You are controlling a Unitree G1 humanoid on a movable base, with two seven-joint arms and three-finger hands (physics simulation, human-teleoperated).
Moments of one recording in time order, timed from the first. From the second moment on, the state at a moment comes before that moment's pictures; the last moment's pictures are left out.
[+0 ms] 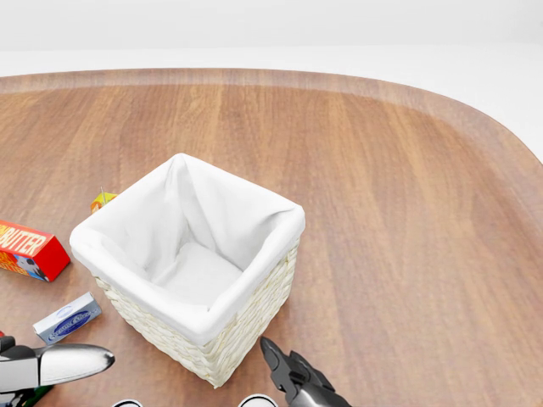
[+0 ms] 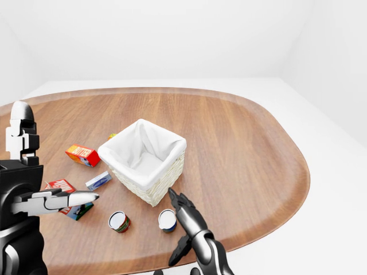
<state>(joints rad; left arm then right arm) 0.12 0.00 0.23 -0.92 -0.10 0.09 -0.11 0.28 -0.09 0.37 -0.09 -0.70 0.09 0.24</state>
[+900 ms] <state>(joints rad) 0.12 0.01 0.24 -0.92 -0.11 0.09 -0.11 0.12 -0.01 0.34 0.13 -0.76 0.09 0.21</state>
